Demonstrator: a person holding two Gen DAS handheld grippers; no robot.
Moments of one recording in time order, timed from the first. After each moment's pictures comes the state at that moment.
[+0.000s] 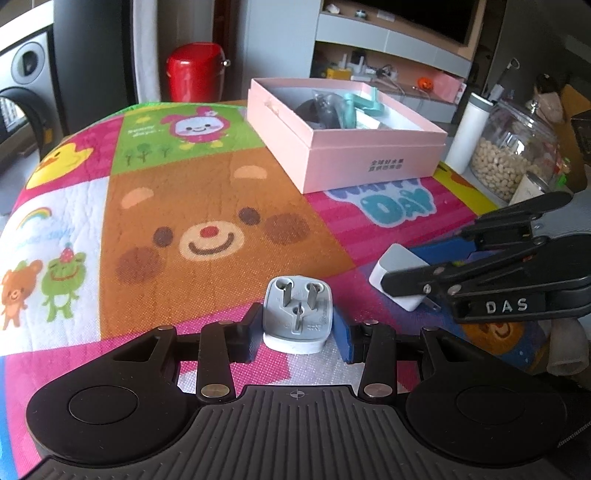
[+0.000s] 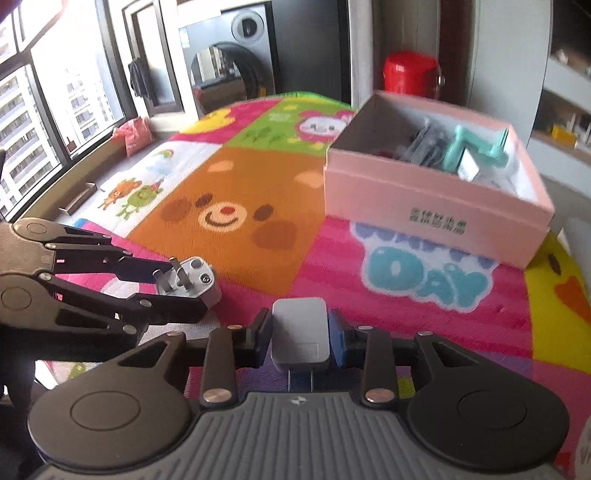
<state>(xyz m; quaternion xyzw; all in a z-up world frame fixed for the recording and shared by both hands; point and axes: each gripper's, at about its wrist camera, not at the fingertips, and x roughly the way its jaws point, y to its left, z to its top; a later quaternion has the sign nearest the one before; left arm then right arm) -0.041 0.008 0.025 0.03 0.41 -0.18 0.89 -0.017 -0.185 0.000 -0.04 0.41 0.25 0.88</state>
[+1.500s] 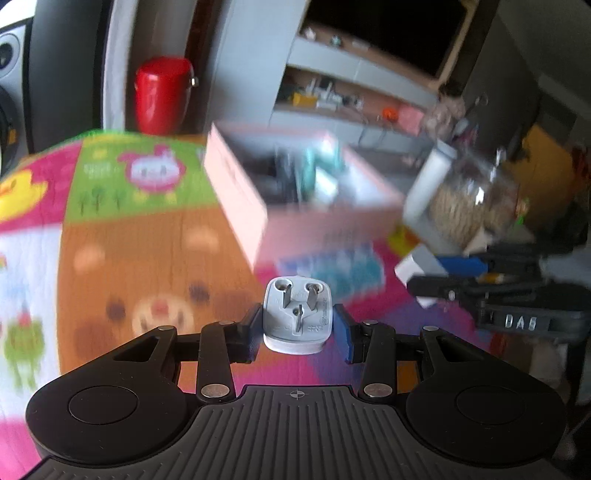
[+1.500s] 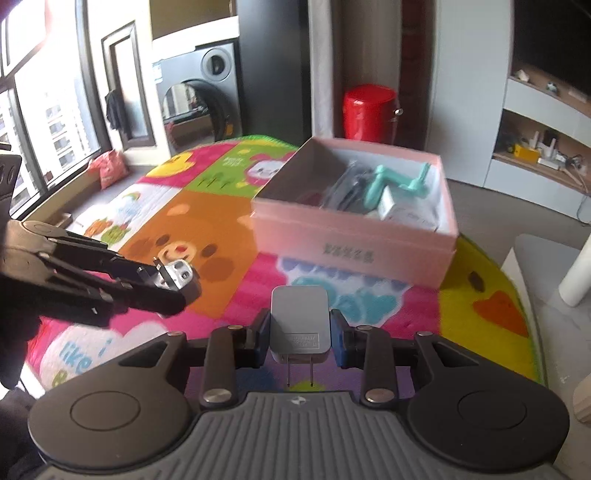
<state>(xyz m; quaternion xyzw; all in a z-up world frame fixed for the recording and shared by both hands) 0.005 0.001 0.075 -0.05 0.38 -0.25 0.89 -0.025 -0.249 0.044 -0.03 0.33 0.20 0.92</state>
